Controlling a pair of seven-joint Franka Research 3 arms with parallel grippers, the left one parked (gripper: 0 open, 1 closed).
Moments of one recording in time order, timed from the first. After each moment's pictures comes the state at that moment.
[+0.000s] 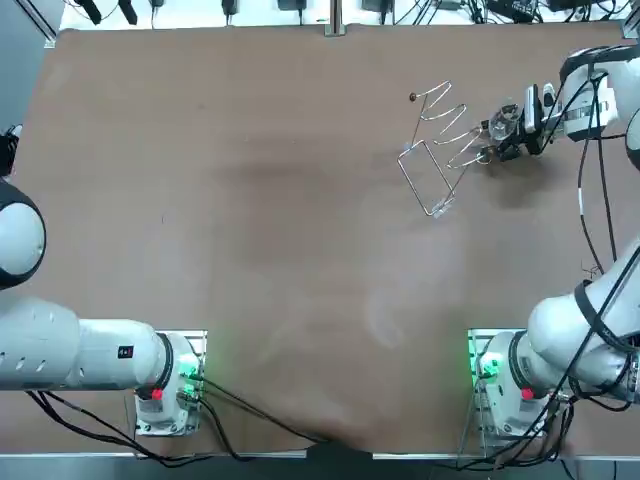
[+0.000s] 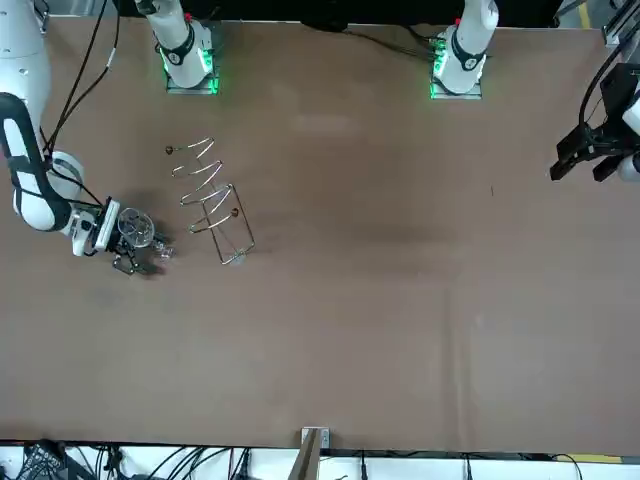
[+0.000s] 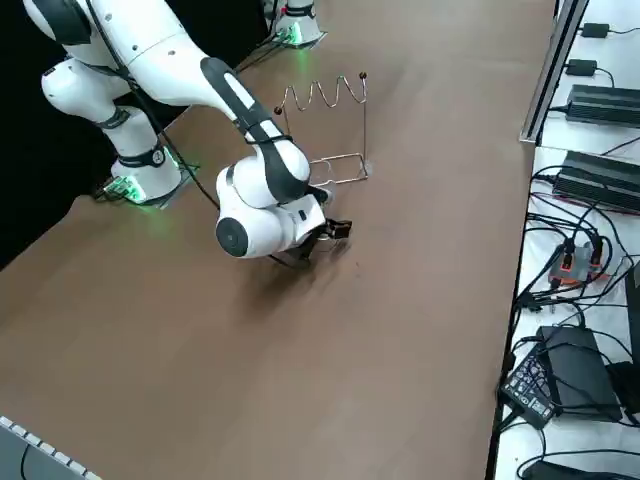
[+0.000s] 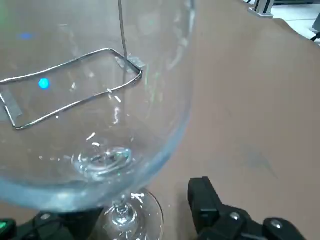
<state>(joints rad) -0.38 0.62 0.05 -1.98 1.07 2.07 -2.56</state>
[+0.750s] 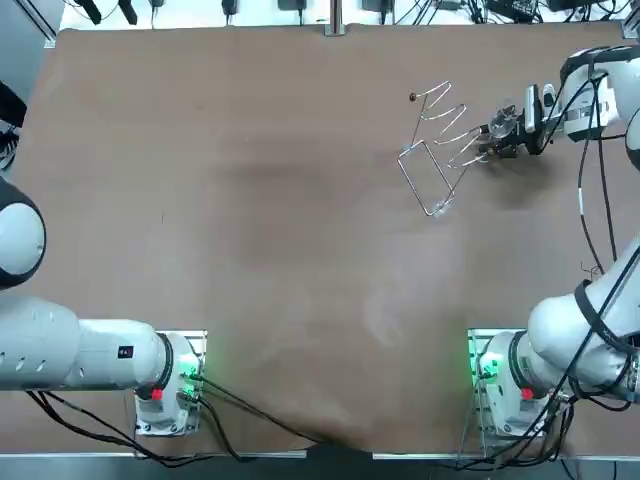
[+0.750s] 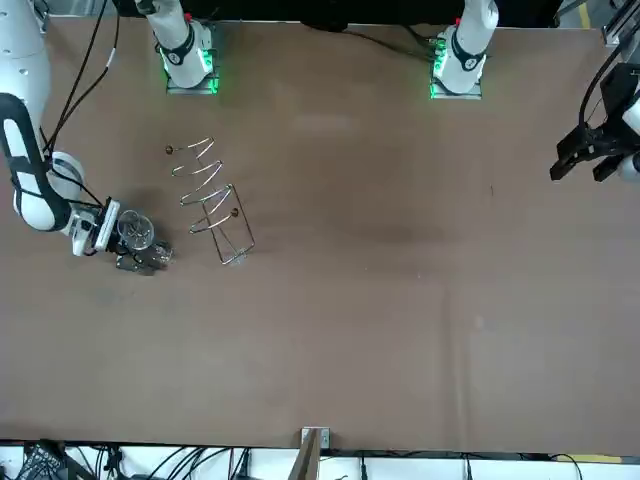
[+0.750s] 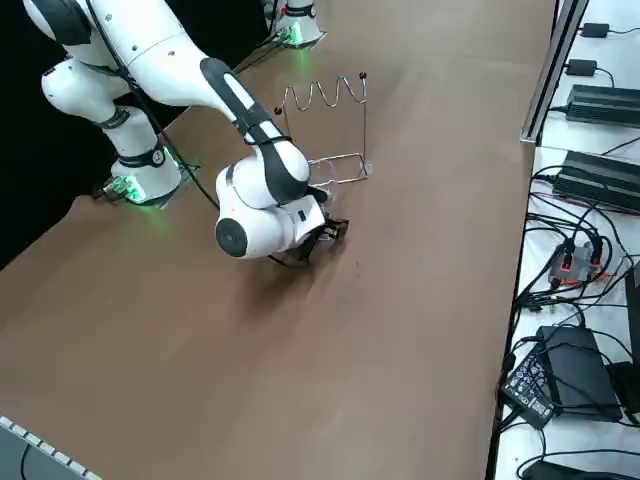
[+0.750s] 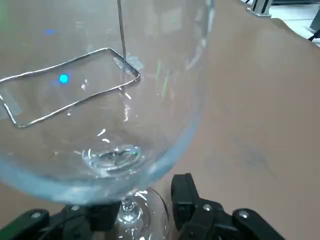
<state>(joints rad) -0.38 0.62 0.04 -1.98 1.07 2.07 -2.56</state>
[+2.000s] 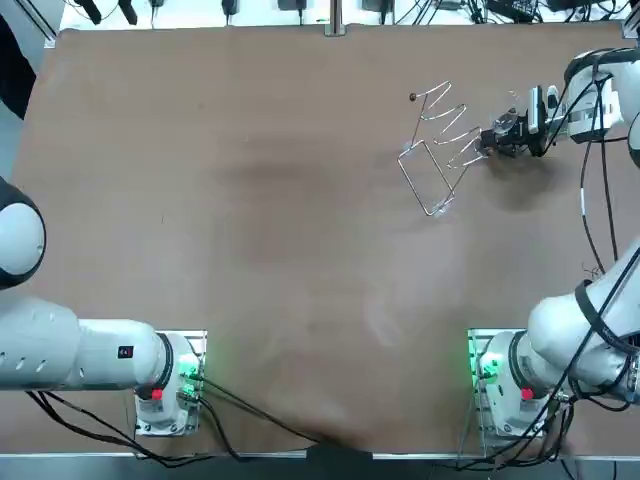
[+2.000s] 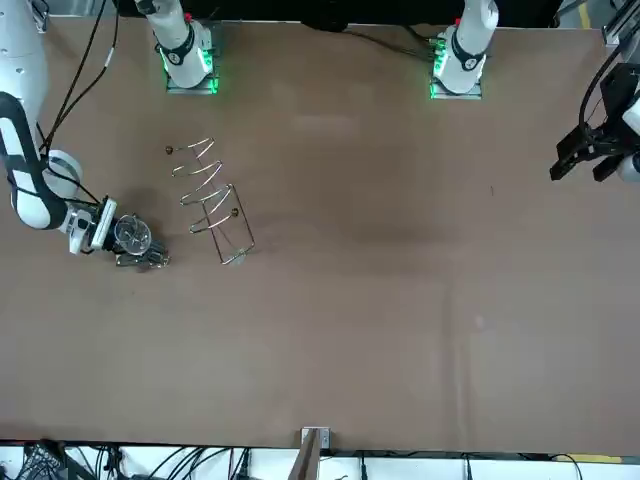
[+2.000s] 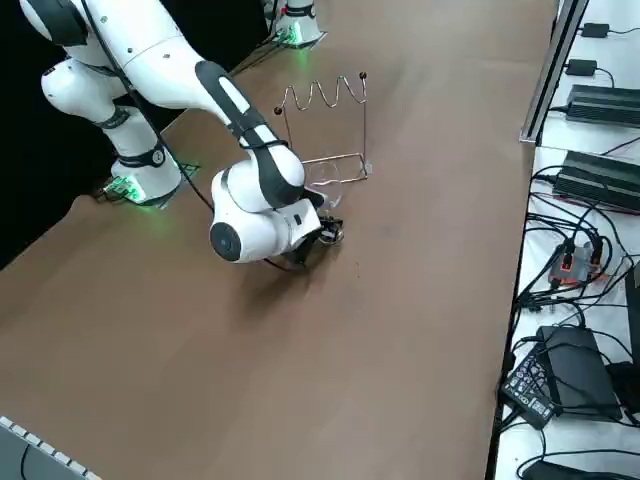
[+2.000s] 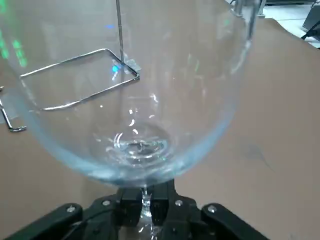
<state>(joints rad) -0.40 0.62 0.04 -1.98 1.08 2.07 -2.57</state>
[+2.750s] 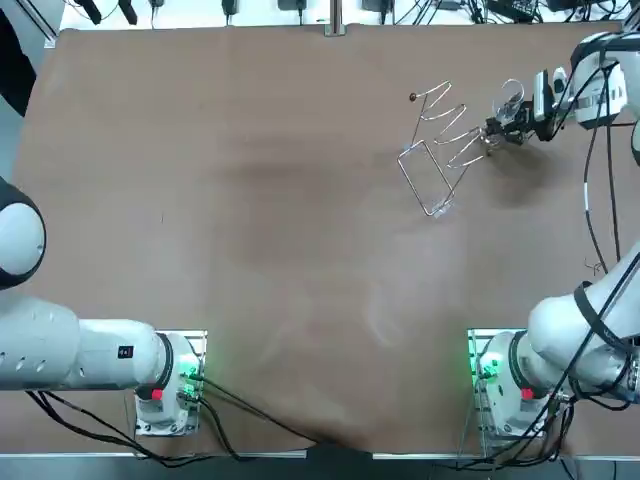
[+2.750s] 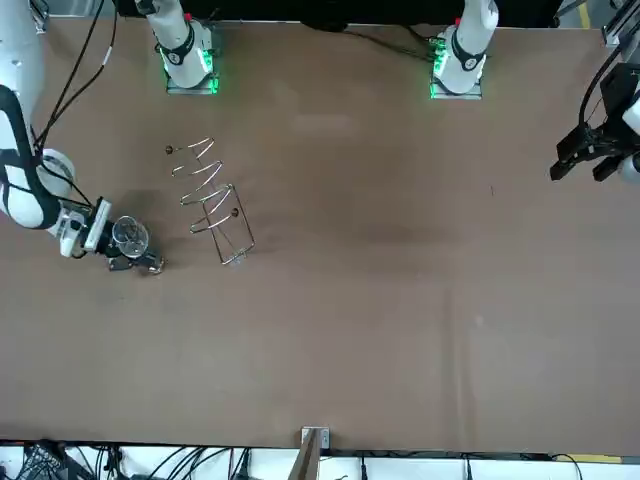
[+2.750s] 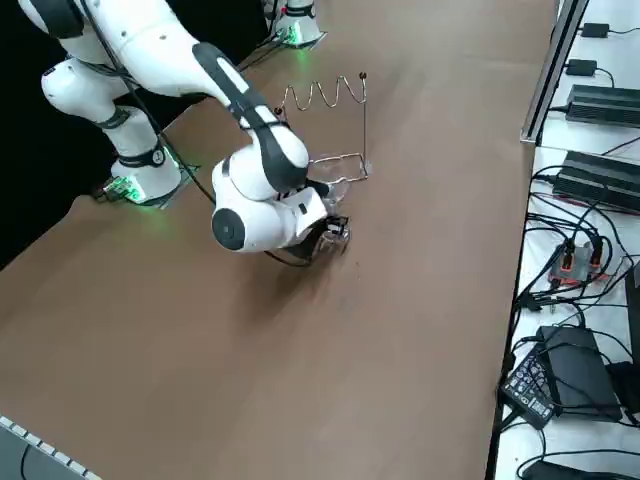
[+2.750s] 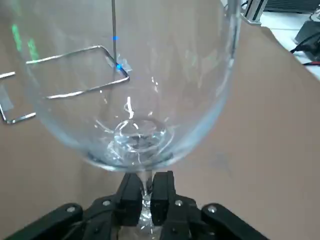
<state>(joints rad) -0.39 0.56 0.04 -1.93 1.00 2.08 -2.55</state>
